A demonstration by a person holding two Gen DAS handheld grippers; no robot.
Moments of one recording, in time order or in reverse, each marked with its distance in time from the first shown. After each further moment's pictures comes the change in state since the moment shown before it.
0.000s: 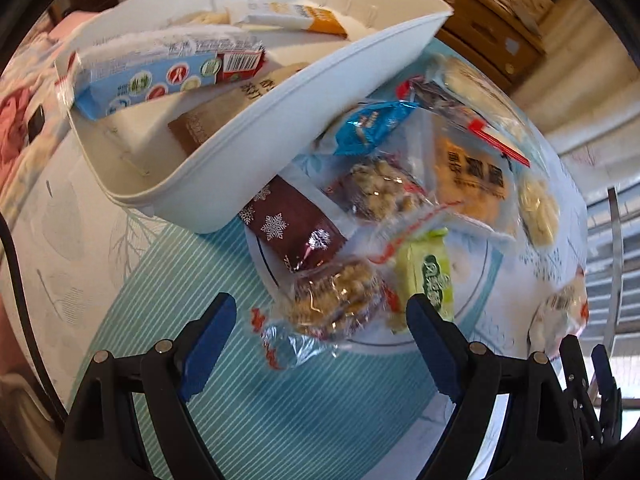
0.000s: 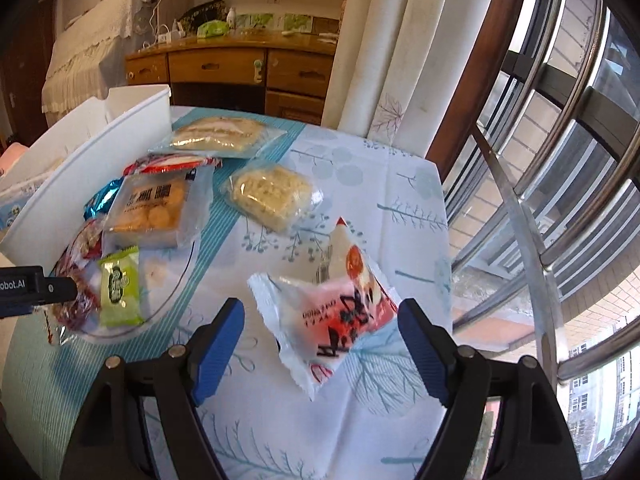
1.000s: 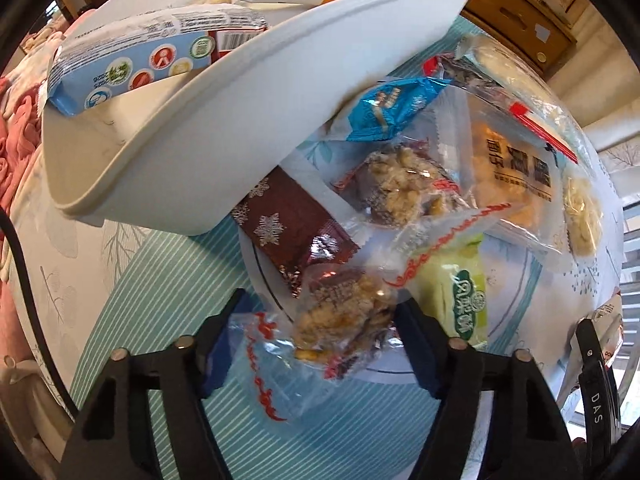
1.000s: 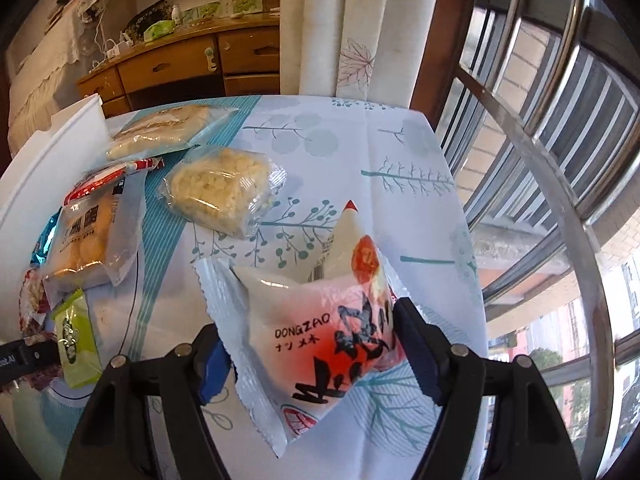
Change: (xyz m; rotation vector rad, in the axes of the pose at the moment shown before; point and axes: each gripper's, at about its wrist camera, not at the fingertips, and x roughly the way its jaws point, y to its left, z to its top) left arm 0.031 -0.027 0.010 0.002 0.038 0.116; right arm 0.055 -0.024 0.006 0.221 0.119 0.015
